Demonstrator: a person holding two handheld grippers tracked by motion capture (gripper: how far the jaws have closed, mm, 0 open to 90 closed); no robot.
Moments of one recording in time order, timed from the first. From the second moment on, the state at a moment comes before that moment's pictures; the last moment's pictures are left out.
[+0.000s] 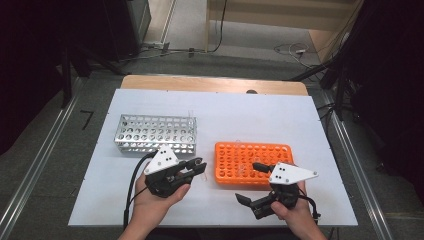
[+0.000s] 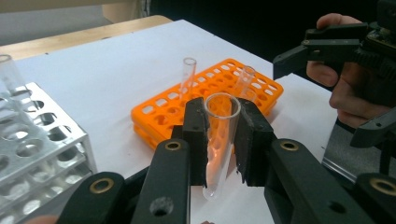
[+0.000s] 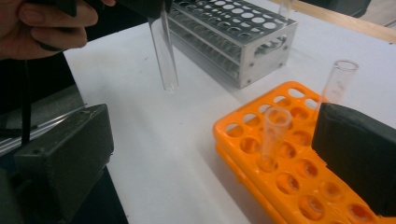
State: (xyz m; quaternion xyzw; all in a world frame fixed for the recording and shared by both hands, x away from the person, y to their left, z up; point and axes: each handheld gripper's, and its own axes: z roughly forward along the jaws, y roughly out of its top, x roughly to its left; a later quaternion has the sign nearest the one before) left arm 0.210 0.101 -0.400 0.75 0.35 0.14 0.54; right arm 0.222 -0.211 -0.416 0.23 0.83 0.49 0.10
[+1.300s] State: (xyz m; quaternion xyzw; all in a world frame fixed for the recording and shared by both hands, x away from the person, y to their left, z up) left arm 0.311 0.149 -0.376 0.72 0.42 0.20 0.52; right arm 0.253 -0.257 -0.430 0.28 0.82 0.49 0.11
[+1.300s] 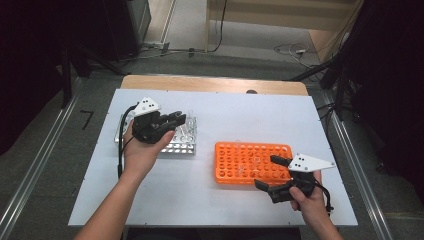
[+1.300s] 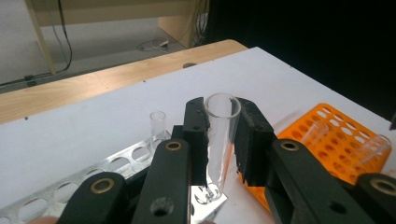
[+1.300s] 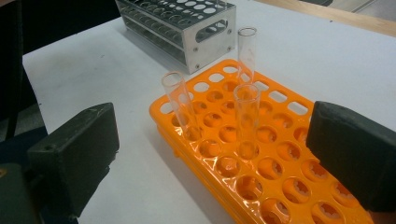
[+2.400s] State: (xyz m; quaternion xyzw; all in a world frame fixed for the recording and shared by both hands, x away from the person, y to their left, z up) left arm 0.373 0.145 -0.399 0.71 0.46 0.25 0.47; right arm 0.258 -0.268 -0.432 0.30 0.81 0.50 0.11
